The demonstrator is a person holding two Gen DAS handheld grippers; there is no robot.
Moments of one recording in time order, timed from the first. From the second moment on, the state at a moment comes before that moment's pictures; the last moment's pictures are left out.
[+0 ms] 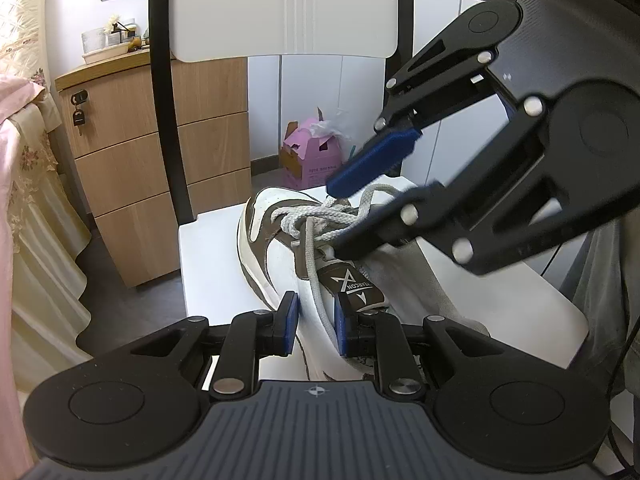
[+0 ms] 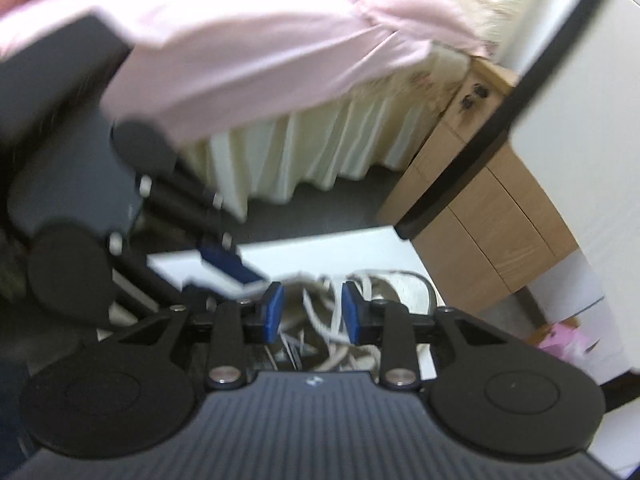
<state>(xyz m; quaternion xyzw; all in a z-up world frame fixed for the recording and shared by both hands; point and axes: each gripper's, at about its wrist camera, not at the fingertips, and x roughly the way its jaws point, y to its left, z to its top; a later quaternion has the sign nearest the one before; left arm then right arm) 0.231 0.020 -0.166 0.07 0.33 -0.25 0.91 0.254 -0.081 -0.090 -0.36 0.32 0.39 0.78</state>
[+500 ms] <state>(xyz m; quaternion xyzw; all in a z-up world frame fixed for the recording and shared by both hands) 0.220 0.014 -0.163 0.09 0.32 -0.26 0.91 0.250 -0.059 -0.114 -0.42 0.32 0.35 0.77</state>
